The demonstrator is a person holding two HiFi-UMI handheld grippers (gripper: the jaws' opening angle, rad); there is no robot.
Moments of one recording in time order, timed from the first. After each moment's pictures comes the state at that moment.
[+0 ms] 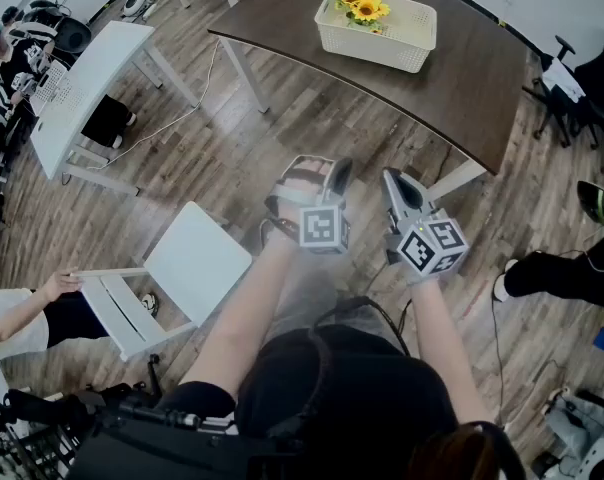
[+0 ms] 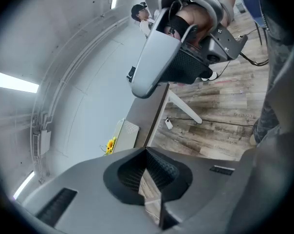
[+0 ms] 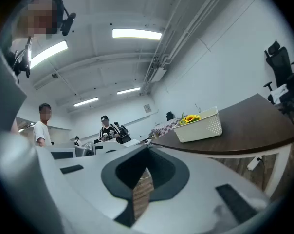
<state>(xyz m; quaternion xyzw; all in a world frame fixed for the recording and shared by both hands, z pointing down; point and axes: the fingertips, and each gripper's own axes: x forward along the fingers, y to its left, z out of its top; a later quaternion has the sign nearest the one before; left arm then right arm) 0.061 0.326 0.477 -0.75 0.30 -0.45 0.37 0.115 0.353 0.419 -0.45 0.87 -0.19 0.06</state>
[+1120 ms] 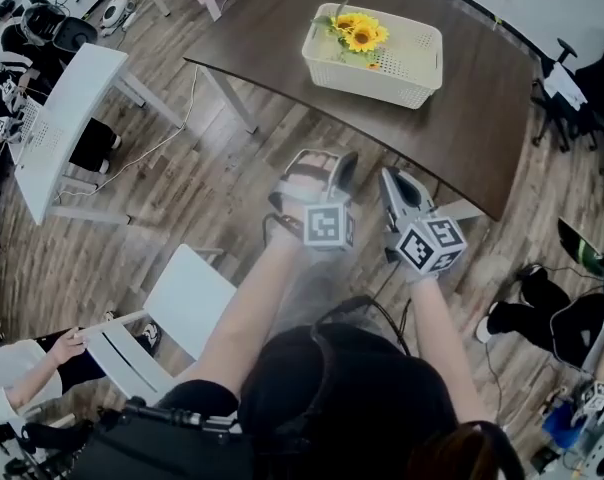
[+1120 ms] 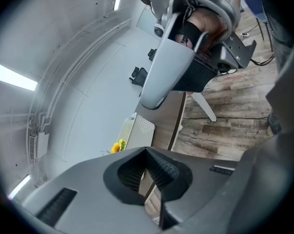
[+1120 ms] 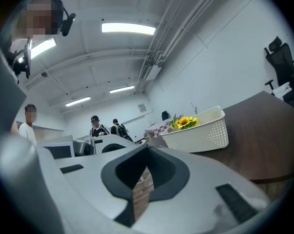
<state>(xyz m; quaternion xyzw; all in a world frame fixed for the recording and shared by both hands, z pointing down) 0.090 0.157 0.463 -0.76 0.29 -0.43 0.39 0.128 0.186 0.430 -0.47 0.86 -0.21 0.05</state>
